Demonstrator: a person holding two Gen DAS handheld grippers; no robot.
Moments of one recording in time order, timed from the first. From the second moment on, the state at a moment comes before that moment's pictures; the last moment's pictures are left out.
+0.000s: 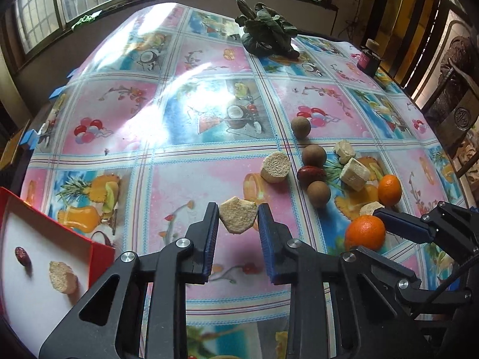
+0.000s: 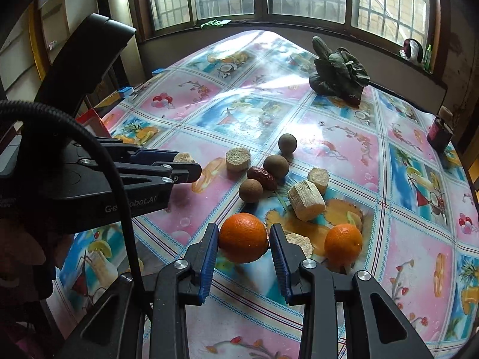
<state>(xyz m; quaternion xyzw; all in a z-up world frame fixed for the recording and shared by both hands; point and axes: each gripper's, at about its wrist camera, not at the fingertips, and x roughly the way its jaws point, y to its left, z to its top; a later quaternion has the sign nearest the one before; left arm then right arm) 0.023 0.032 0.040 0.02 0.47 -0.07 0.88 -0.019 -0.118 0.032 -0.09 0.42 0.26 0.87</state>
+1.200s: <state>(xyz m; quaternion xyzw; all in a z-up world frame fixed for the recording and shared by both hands) -0.074 0.227 0.066 -0.04 0.45 0.12 0.89 -0.058 0.069 0.070 -0.11 0.38 0.42 0.82</state>
